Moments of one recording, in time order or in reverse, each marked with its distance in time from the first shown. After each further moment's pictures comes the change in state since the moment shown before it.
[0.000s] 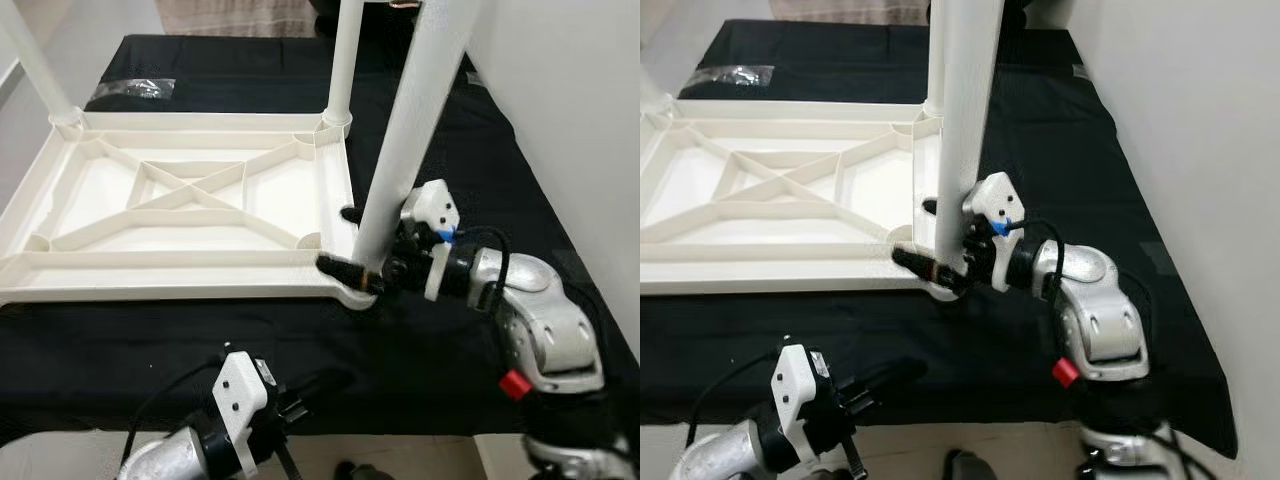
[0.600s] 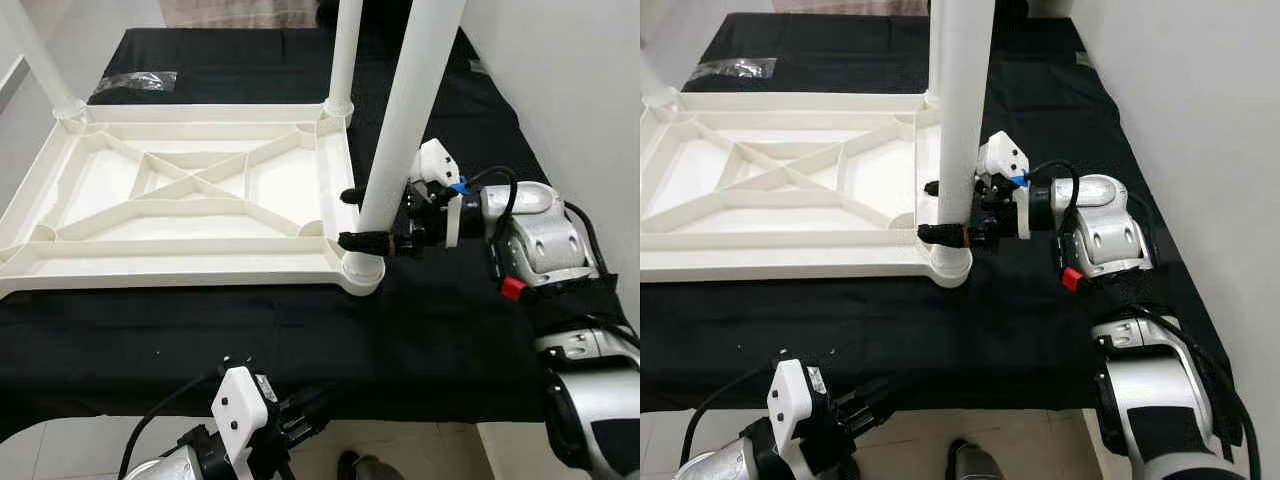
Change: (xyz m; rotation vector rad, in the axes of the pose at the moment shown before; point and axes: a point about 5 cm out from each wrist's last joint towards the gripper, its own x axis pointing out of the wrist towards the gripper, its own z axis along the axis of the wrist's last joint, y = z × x) left arm -0.005 -0.011 0.004 -0.022 0.003 -0.001; right arm -0.002 -0.050 0.006 -0.040 -0.006 0.119
